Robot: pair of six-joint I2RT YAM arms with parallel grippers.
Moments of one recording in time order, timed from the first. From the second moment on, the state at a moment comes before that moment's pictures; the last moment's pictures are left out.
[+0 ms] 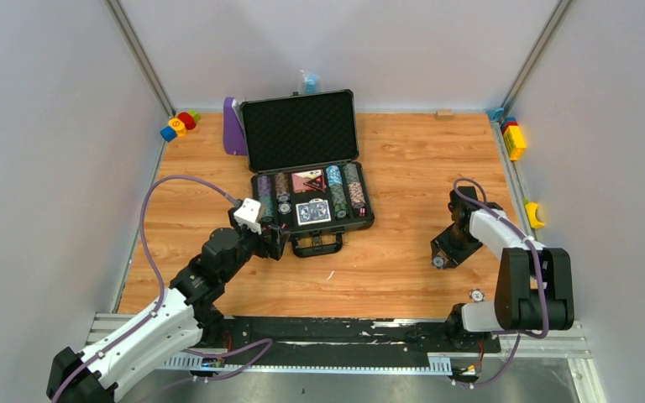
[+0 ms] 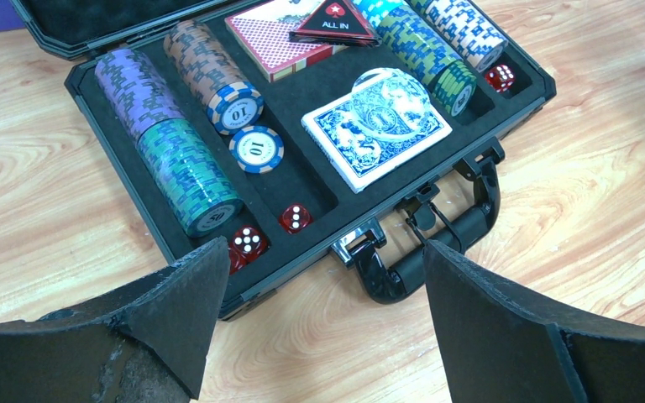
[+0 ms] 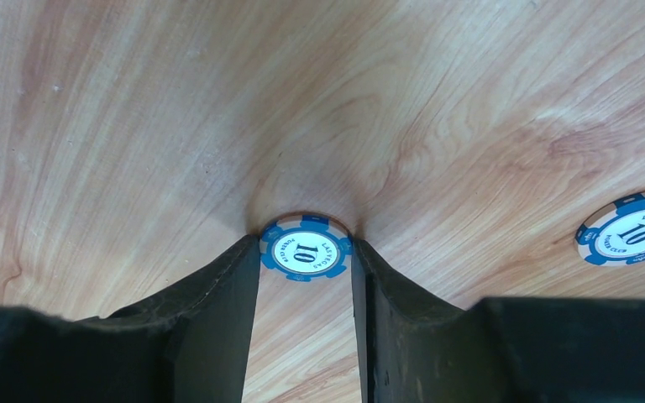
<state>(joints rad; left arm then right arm) -0.67 0.59 0.31 0.01 -0.16 -0.18 0.00 1.40 0.71 -0.78 0.10 0.93</state>
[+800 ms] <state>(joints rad) -0.67 0.60 0.31 0.02 -0.15 -0.17 0.02 1.40 0.71 -0.77 0.07 0.90</state>
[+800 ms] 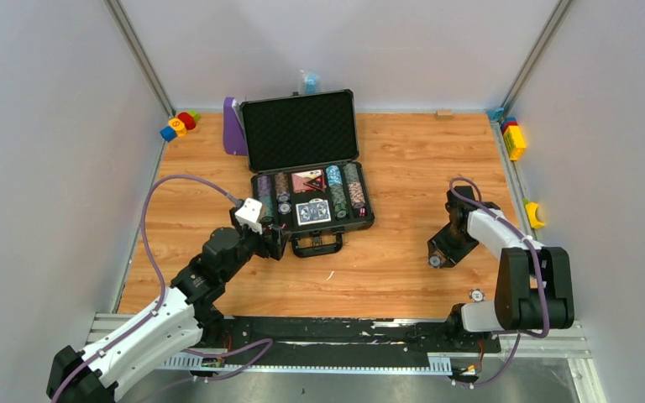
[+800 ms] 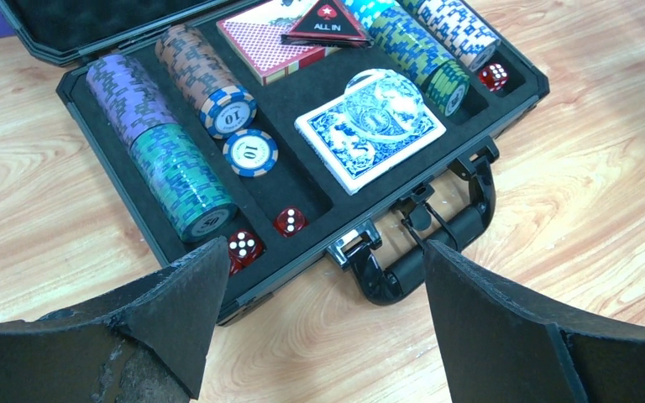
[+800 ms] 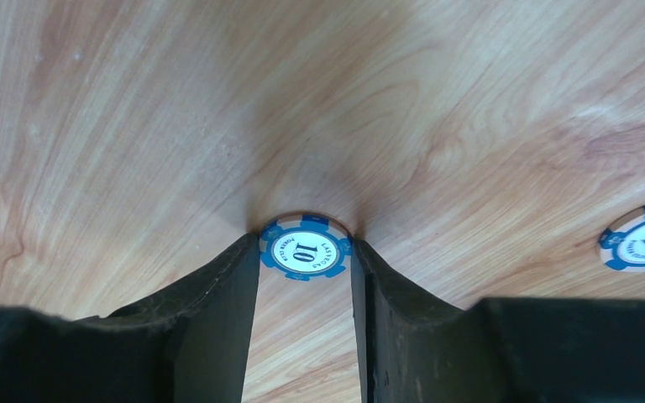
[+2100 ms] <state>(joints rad) -0.67 0.76 0.31 0.15 0.04 -0.19 0.54 1.39 0.77 -0.74 -0.05 1.09</state>
